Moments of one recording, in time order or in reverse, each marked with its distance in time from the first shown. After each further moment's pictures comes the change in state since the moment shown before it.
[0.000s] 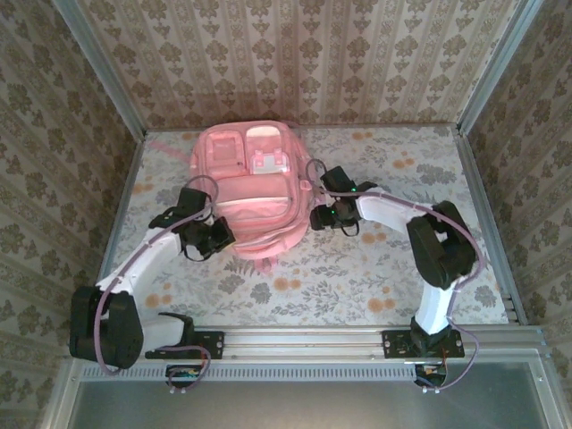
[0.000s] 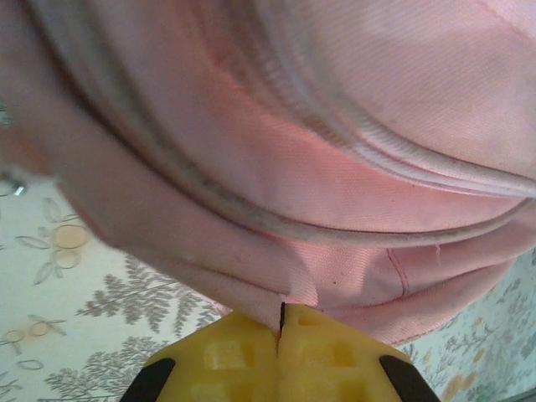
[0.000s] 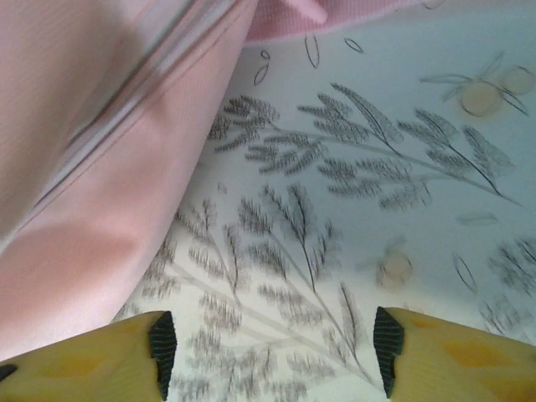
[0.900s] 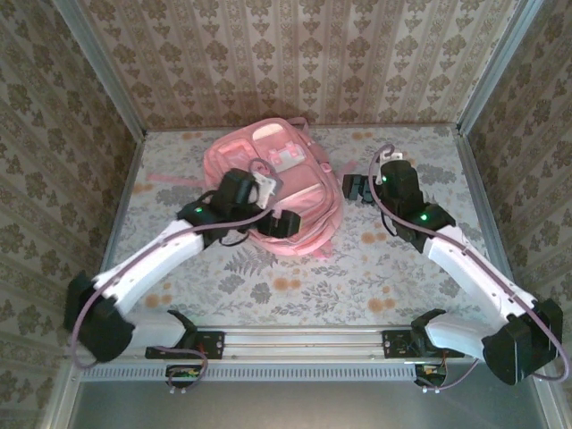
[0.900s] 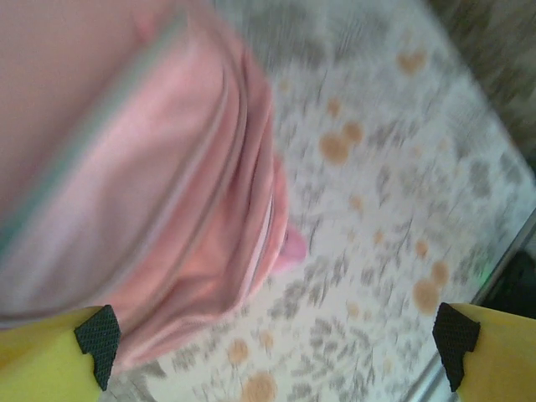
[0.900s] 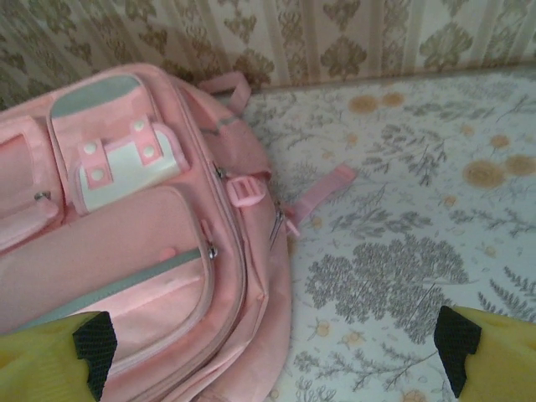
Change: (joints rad) left arm -0.387 -0.037 0.262 0.159 -0.075 0.388; right arm -0.089 -0.653 -0.217 0.228 0.283 -0.026
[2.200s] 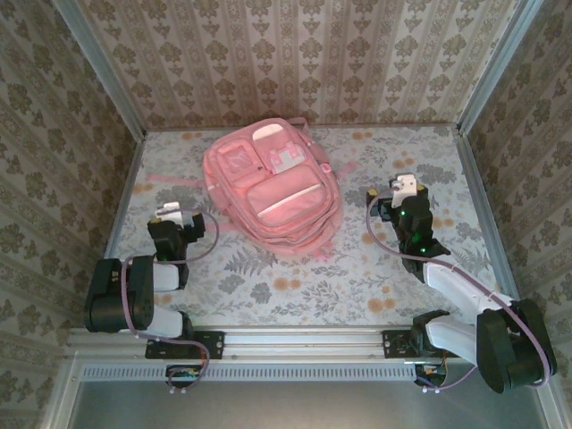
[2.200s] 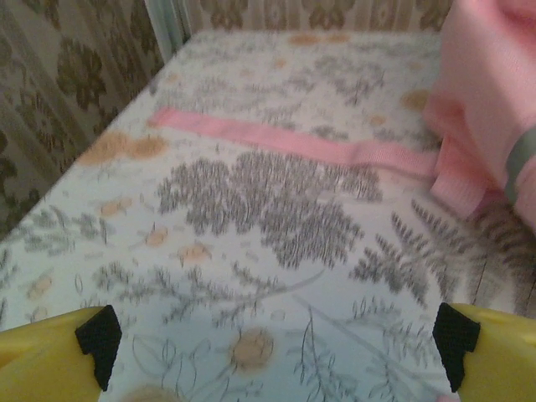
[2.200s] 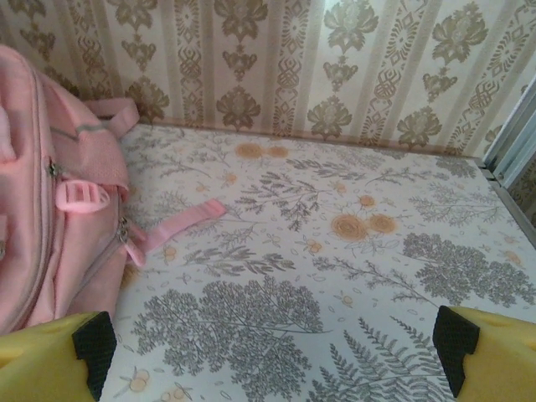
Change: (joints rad) left arm 0.694 0.219 -0.850 1.431 -0.431 0.322; right arm -0.176 -0.029 -0.497 0.678 0.051 -0.367
